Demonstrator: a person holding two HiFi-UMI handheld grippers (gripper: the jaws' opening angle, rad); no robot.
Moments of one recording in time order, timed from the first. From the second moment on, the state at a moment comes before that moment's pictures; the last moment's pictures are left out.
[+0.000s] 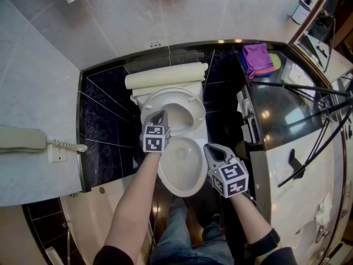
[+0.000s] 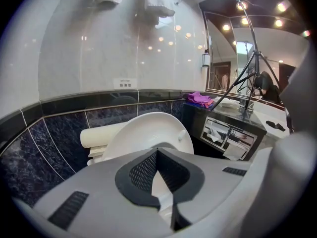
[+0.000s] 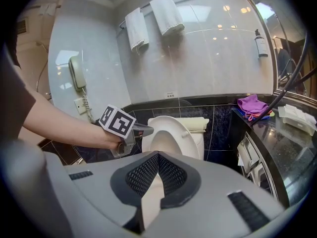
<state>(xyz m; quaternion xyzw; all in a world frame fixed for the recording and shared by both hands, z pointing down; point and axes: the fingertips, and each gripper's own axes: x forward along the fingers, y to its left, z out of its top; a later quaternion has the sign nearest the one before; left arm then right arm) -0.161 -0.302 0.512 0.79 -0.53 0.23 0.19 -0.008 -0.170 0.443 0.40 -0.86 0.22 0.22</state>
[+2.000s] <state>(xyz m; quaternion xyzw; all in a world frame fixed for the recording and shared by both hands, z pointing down) -0.105 0.122 0.285 0.77 -0.61 0.15 0.13 0.111 0.049 0.312 0.38 -0.89 0.14 0.22</state>
